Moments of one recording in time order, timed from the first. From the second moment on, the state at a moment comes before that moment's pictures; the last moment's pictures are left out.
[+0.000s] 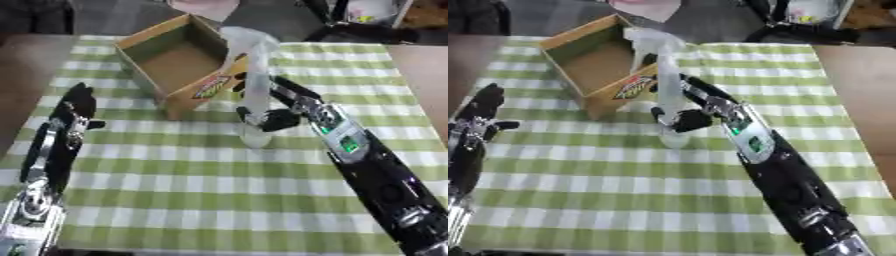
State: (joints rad) left arm -0.18 0.18 -0.02 -1.79 -0.10 0.03 -0.01; right arm -0.81 -0.17 0.27 -1.03 0.38 -0.27 0.36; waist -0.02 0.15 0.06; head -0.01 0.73
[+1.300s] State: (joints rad) left arm -0.18 0.18 -0.02 -1.79 -0.10 0.03 -0.01; right arm -0.81 -0.20 0.24 -1.05 0.39 -0.26 0.15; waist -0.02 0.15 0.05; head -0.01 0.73
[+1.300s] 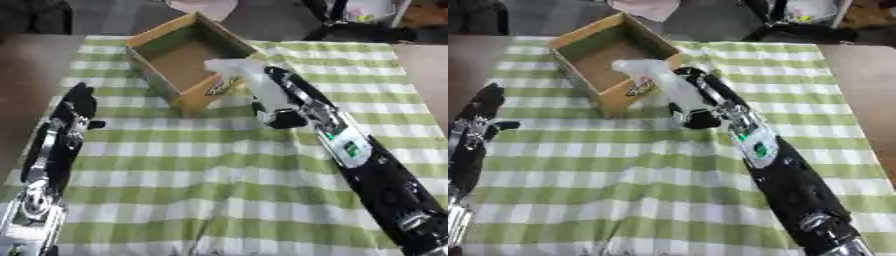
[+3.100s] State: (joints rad) left arm -0.31 0.18 -0.11 -1.80 -0.07 0.03 -0.10; right arm -1.04 -0.34 0.06 -0.84 0.49 -0.22 -0.02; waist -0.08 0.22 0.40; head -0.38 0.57
